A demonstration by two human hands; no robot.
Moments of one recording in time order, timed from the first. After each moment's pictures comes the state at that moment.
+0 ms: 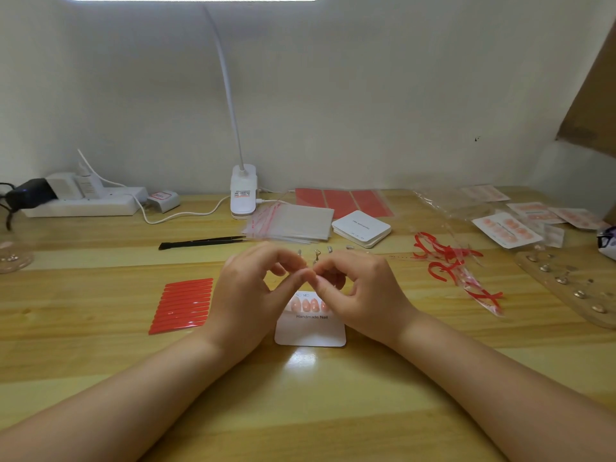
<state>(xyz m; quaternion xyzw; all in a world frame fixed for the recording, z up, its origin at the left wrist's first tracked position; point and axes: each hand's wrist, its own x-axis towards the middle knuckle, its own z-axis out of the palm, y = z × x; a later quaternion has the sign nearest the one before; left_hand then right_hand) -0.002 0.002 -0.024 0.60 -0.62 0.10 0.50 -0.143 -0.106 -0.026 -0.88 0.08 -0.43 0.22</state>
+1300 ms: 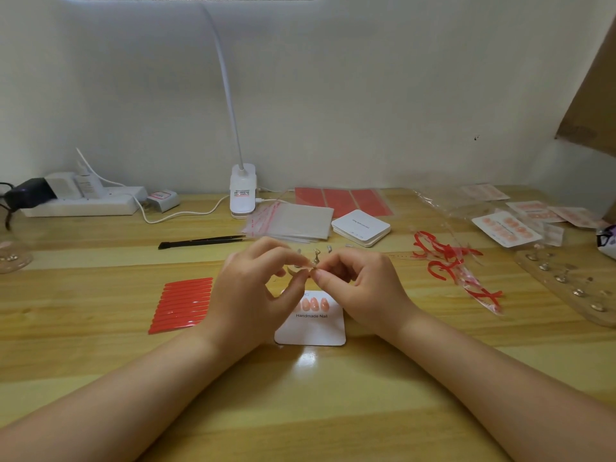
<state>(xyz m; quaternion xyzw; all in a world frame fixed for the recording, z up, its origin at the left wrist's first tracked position) -0.004 0.006 -0.019 0.61 -0.64 0.11 0.46 -0.144 -0.105 -0.026 -0.83 0.16 -0.39 0.37</state>
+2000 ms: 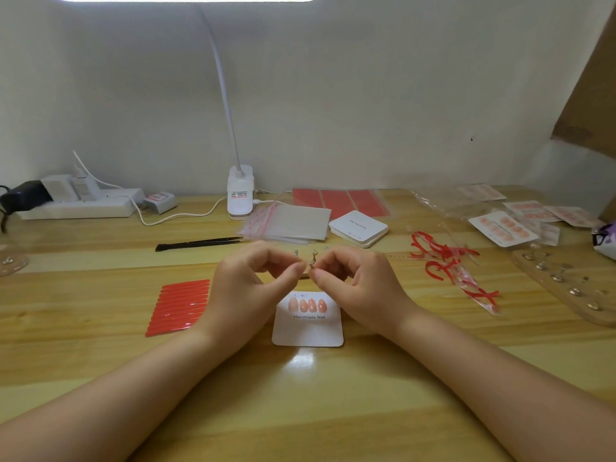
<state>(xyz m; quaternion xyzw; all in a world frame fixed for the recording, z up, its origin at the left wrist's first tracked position) -0.003 0.006 -0.014 0.62 -0.58 0.01 0.53 -0.146 -0.108 -0.022 -0.84 0.16 -0.38 0.36</state>
